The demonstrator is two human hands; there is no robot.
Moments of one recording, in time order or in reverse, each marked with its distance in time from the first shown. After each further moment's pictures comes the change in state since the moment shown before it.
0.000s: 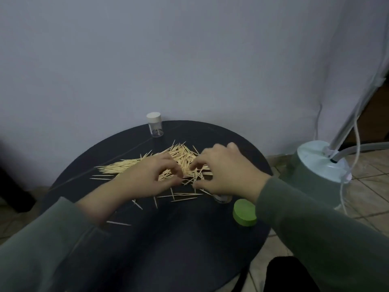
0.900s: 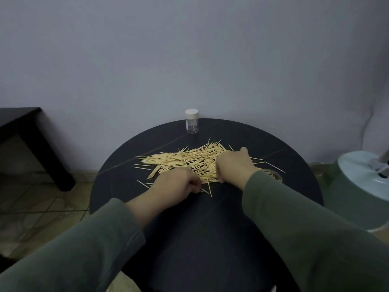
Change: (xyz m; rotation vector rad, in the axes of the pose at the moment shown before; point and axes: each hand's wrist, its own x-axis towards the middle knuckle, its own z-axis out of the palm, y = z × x) left_hand -0.032 -0.032 0.029 0.162 -0.037 -0.299; right_hand 0.087 -0.030 0.058 -0.240 -0.223 0.174
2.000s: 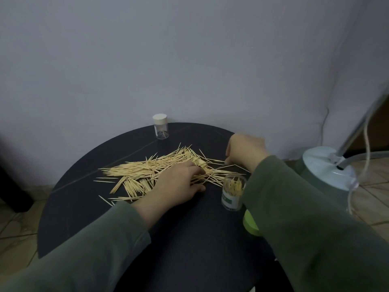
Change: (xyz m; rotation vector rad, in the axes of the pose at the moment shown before) left_hand 0.060 0.054 0.016 0.021 0.134 0.128; right_hand -0.005 0.097 -0.013 0.184 0.051 0.369
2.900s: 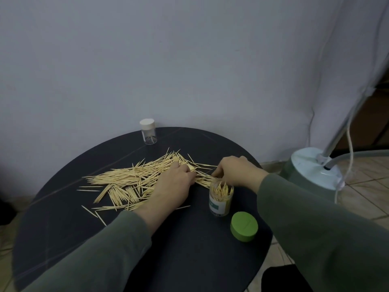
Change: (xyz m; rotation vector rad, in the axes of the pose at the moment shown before) left_hand 0.023 0.018 0.013 0.196 0.008 0.000; right_hand -0.001 0.028 0.034 0.075 -0.203 -0.257
